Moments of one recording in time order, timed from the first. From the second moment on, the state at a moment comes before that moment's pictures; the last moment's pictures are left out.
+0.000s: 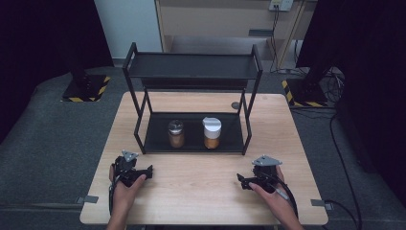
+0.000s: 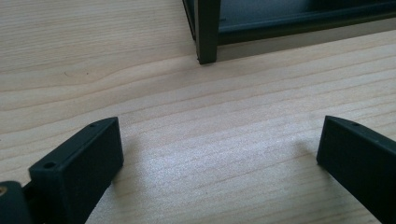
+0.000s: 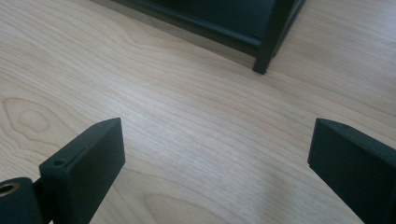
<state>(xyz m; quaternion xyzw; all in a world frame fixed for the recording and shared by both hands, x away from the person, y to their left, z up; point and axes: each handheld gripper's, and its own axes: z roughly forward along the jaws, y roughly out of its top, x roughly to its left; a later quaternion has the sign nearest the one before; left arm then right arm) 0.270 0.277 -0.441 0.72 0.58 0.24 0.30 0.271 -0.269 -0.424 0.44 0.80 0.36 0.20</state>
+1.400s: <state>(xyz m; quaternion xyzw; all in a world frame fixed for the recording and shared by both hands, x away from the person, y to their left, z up) 0.268 0.275 -0.441 0.72 0.58 0.24 0.30 0.286 -0.313 -0.441 0.53 0.75 0.33 0.21</state>
